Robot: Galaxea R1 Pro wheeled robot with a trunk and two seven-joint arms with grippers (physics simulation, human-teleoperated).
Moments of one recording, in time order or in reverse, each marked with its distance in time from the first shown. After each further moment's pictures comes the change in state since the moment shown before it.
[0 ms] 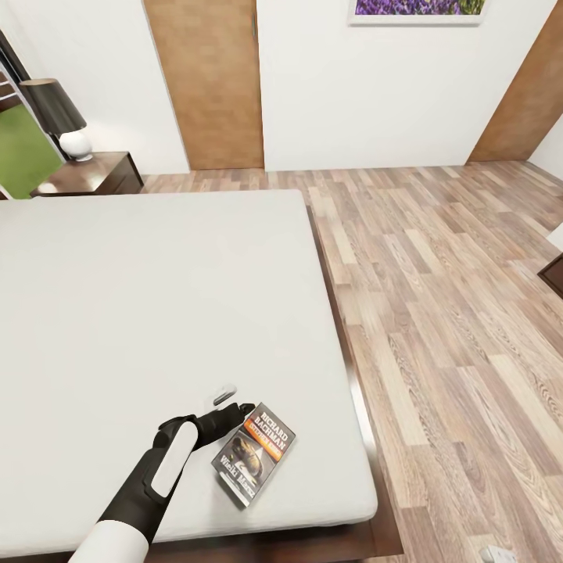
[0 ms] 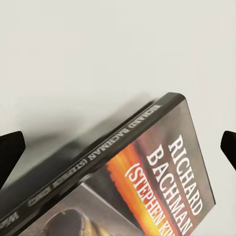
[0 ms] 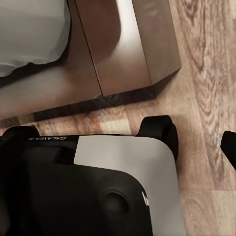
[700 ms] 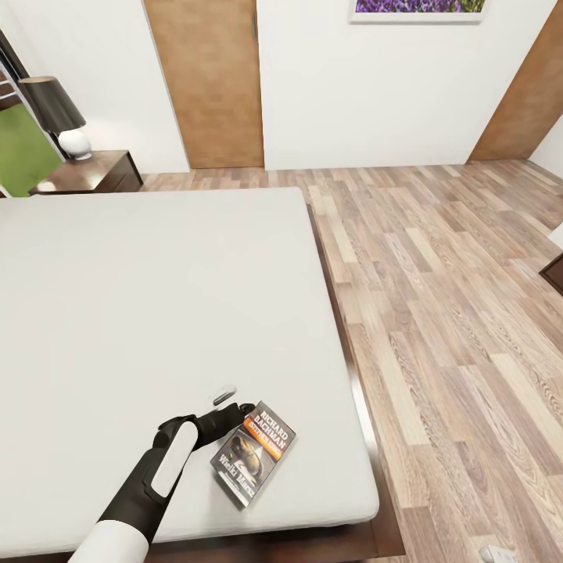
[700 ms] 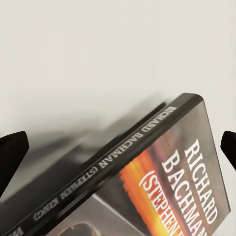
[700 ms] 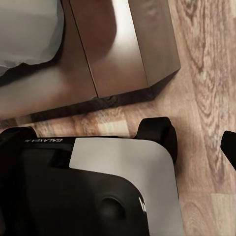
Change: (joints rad) left arm 0.000 0.000 0.000 -0.001 -0.003 0.002 0.002; right arm 0.000 0.000 0.000 0.000 0.000 0.000 0.000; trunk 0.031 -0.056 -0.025
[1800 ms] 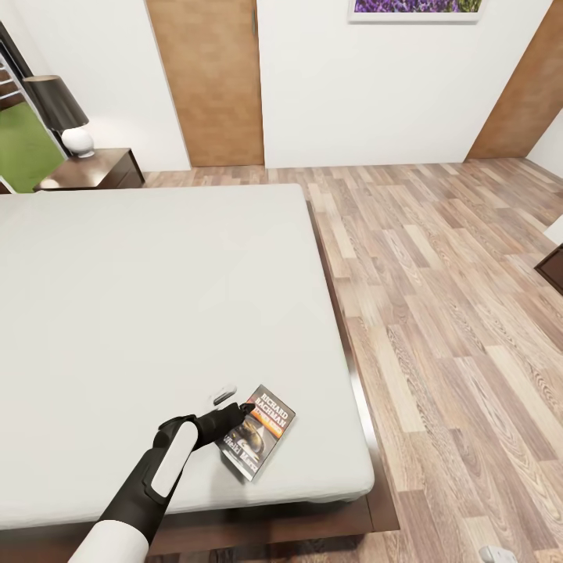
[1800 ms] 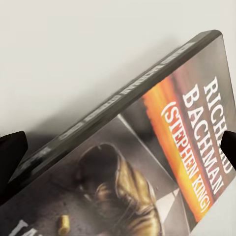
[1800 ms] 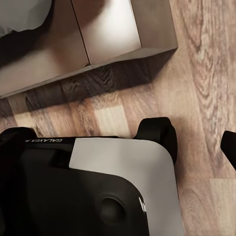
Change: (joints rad) left arm 0.000 0.000 0.000 0.000 0.004 -0.004 -0.003; right arm 0.000 0.000 0.000 0.000 0.000 0.000 0.000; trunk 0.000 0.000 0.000
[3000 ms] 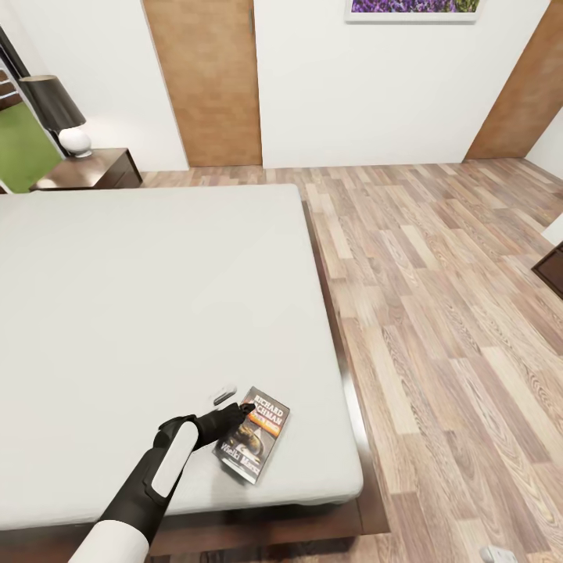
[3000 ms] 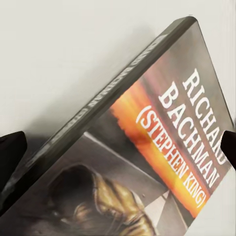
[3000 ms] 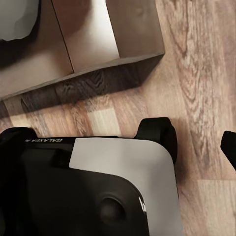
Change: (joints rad) left arm 0.000 -0.001 0.000 0.000 0.002 0.002 0.002; right arm 0.000 0.000 0.001 0.000 0.000 0.000 0.000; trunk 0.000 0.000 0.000
